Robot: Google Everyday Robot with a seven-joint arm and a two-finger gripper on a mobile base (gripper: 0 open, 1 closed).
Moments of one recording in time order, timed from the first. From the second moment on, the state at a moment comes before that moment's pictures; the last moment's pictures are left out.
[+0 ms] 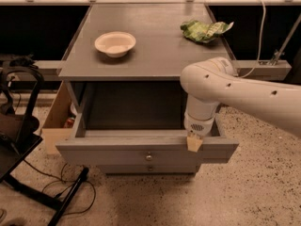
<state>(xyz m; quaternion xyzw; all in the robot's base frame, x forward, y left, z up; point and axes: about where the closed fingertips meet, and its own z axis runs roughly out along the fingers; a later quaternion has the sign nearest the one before) 0.499 -0.151 0.654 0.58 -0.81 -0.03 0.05</state>
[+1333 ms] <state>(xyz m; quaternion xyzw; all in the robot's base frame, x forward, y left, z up) 0.476 -0.156 0.658 0.57 -0.82 -0.04 0.05</state>
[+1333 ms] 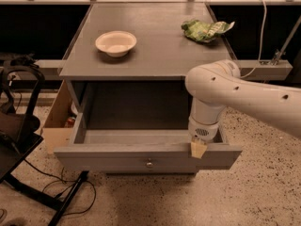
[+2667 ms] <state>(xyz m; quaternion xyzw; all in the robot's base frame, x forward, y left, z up) 0.434 -0.164 0.668 0.57 -0.81 -0.06 0.07</state>
